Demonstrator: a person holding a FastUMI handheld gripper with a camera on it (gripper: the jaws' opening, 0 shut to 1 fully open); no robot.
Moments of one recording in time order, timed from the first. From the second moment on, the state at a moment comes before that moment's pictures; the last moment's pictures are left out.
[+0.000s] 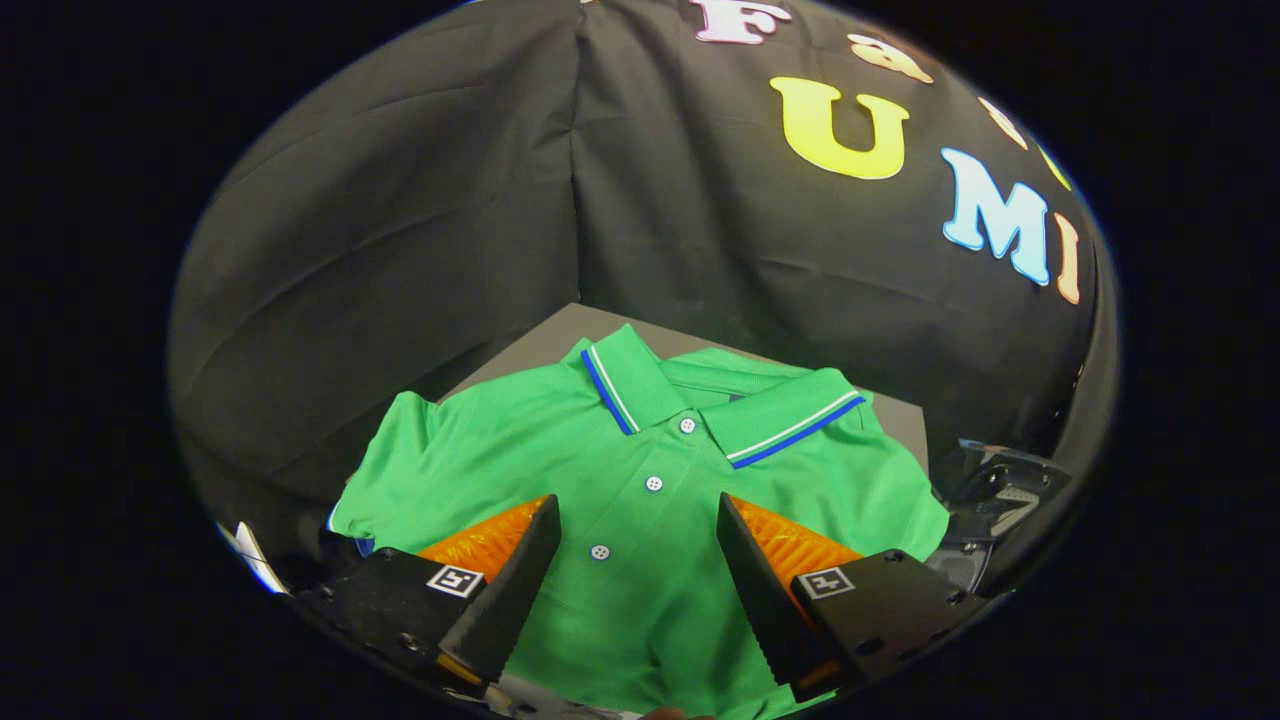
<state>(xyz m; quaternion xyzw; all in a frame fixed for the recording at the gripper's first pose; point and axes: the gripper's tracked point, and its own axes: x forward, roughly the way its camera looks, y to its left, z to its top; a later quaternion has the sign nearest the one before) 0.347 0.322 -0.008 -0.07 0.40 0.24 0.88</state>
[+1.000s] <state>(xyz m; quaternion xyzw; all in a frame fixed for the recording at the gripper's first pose) 0.343 0.330 -0.018 -0.07 0.39 0.26 0.88</state>
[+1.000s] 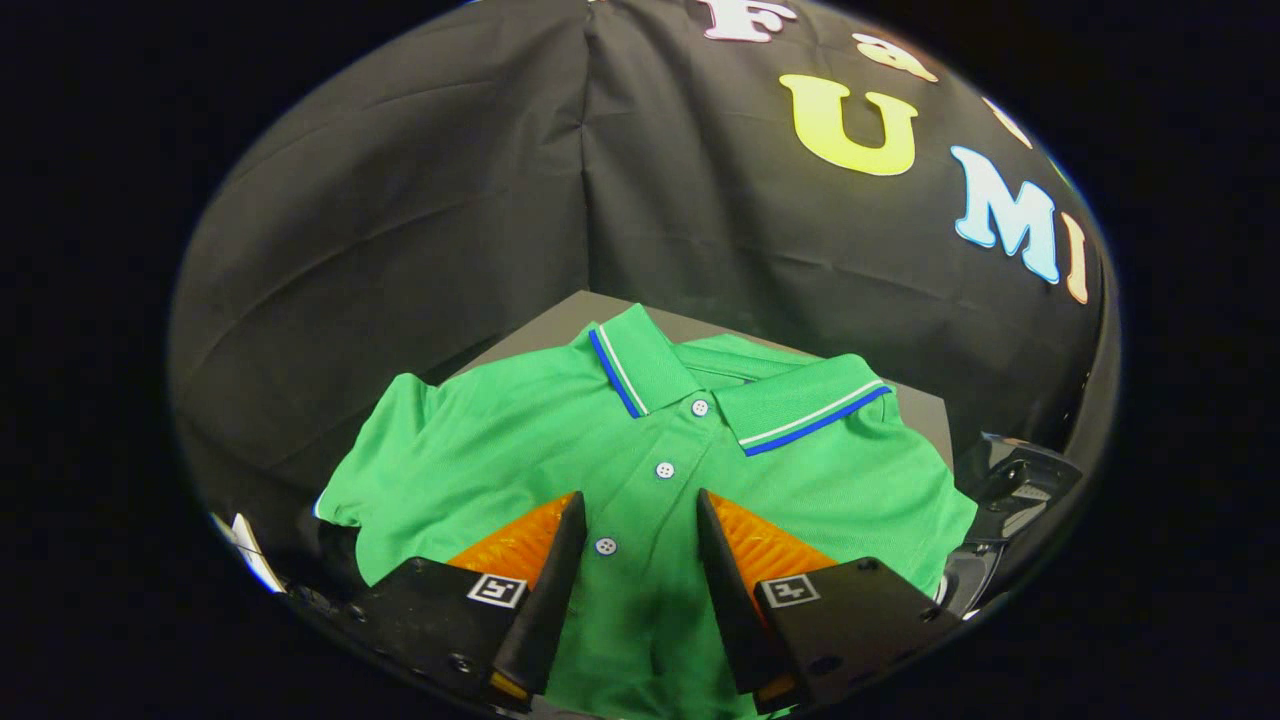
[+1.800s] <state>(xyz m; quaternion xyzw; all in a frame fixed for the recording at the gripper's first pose) 0.344 0.334 -0.012 -0.09 0.38 0.26 0.88</state>
